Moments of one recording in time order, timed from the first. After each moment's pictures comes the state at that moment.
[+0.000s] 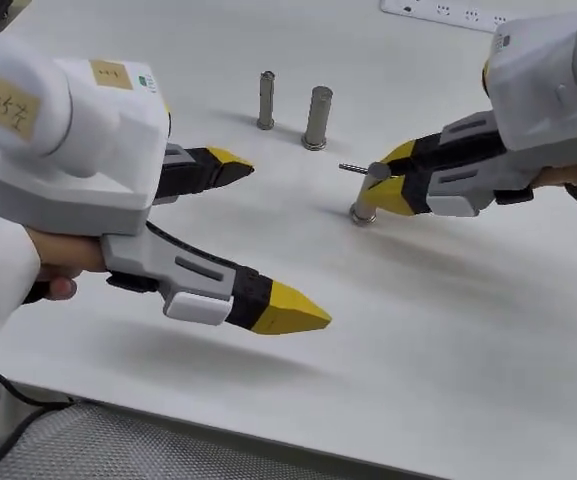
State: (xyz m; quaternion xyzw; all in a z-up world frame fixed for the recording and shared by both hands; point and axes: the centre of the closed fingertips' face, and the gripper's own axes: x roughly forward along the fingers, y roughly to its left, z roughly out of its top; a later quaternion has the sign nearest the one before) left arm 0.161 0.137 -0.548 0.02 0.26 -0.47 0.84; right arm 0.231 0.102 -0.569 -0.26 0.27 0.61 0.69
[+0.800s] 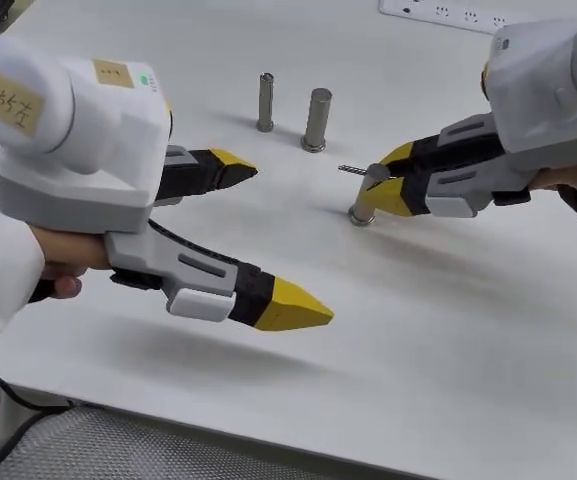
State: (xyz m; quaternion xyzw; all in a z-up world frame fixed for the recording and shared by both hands) left arm 0.163 0.137 -0.550 0.02 0.26 -0.48 0.84; right arm 0.237 0.103 -0.571 -0.26 0.26 0.62 0.70
